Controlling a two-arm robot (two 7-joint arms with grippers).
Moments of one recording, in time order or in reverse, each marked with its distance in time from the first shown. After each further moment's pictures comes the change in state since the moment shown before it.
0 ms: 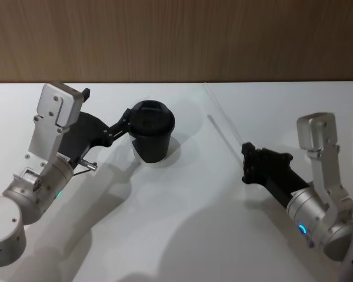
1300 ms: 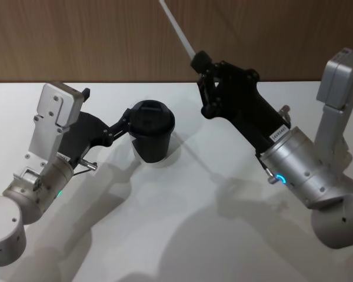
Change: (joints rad) left arm 0.000 0.000 0.000 0.000 0.000 0.000 0.000; right arm 0.164 -0.017 -0.088 -0.028 0.175 -0.366 0.274
